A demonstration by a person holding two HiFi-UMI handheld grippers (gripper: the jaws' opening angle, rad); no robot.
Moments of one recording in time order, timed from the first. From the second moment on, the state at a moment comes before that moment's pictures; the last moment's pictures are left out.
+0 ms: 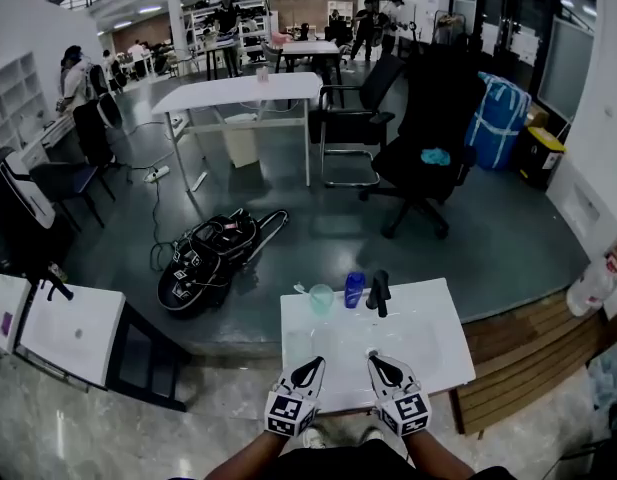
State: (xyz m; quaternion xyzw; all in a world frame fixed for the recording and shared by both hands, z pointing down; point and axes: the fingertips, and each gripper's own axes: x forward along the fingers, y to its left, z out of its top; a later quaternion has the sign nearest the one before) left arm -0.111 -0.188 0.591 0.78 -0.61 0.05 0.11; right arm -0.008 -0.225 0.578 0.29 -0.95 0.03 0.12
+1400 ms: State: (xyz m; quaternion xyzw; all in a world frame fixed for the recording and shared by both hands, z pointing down) left arm -0.159 -0.224 0.639 0.62 -0.77 0.07 0.15; right arm -0.059 -0.304 0.610 0.12 -0.98 0.02 0.13
